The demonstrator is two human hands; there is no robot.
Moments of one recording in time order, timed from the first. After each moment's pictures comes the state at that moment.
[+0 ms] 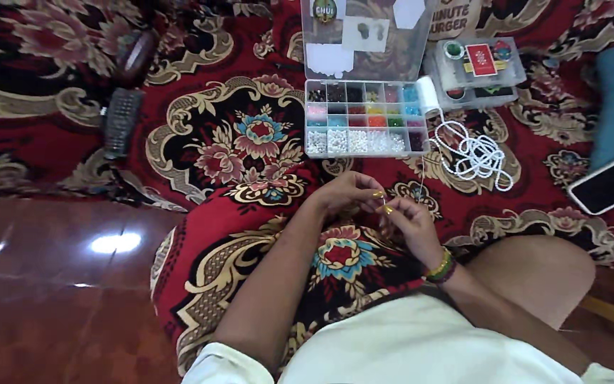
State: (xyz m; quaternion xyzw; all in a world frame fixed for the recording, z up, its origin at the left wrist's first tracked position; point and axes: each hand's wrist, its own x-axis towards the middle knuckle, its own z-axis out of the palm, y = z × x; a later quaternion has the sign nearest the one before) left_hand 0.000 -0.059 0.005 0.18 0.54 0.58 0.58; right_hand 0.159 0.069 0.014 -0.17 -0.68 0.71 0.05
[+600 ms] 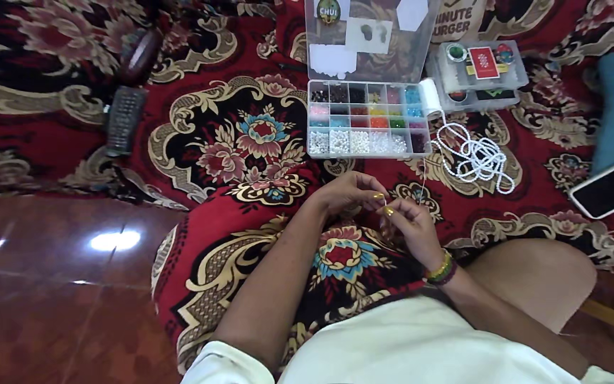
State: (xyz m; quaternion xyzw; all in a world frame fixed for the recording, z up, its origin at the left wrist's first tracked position) left_hand -0.002 -0.060 0.001 0.20 0.52 0.60 0.58; right_hand 0.159 0.069 0.012 -0.16 -0.69 0.70 0.06
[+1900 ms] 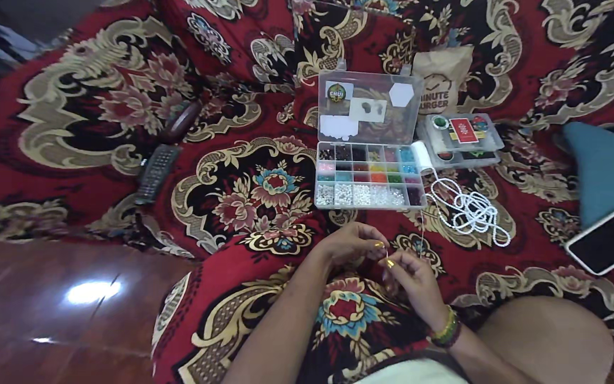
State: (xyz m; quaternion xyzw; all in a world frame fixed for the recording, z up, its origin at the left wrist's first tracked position) left_hand -0.003 -0.061 0.003 0.21 0.50 0.61 0.57; right_hand 0.160 0.068 0.016 -0.15 -0.69 0.70 0.07
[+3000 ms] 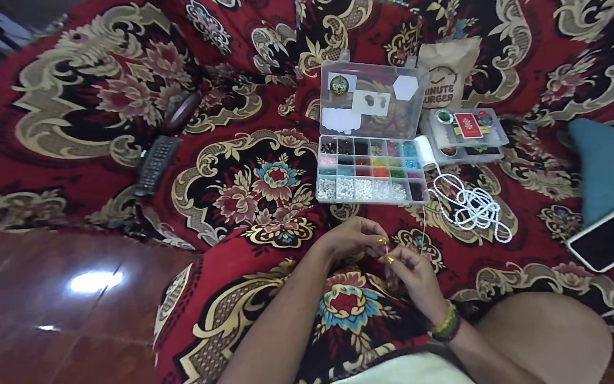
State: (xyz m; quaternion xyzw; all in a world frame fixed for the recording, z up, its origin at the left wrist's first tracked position) left_hand 0.000 -0.062 -0.001 0.22 0.51 0.60 0.57; right_hand 0.163 0.065 0.012 -0.16 -0.70 0.69 0.06
